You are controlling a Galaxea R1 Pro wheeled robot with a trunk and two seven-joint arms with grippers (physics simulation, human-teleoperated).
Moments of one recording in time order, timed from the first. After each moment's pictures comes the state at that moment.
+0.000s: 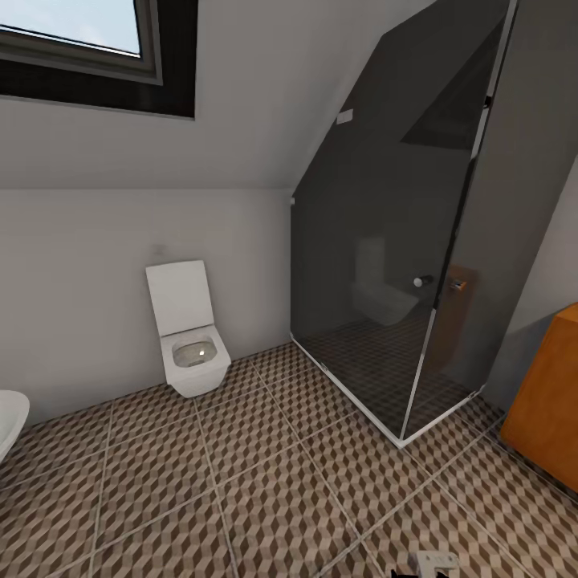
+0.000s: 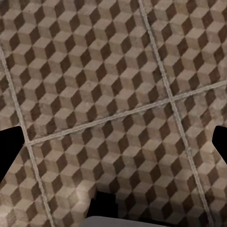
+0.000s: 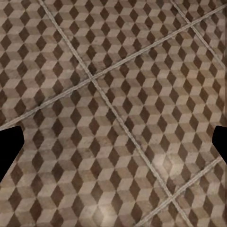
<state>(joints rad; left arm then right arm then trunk) -0.12 -0.03 0.19 -0.67 -0.01 0.27 0.05 -0.23 -0.04 0.00 -0.50 -0.01 0.00 -0.11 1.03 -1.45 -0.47</state>
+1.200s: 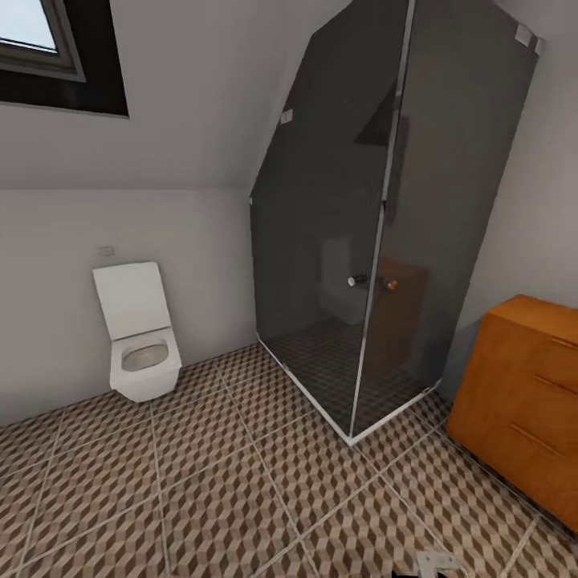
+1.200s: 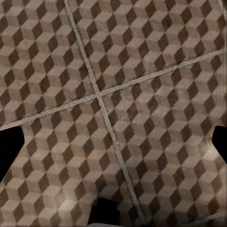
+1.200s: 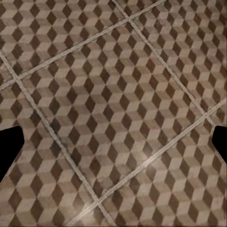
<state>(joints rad) -0.12 -0.02 0.19 -0.67 -0.01 0.24 0.06 -0.22 -0.03 0.00 -0.49 -0.01 0.00 -0.11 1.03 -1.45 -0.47</state>
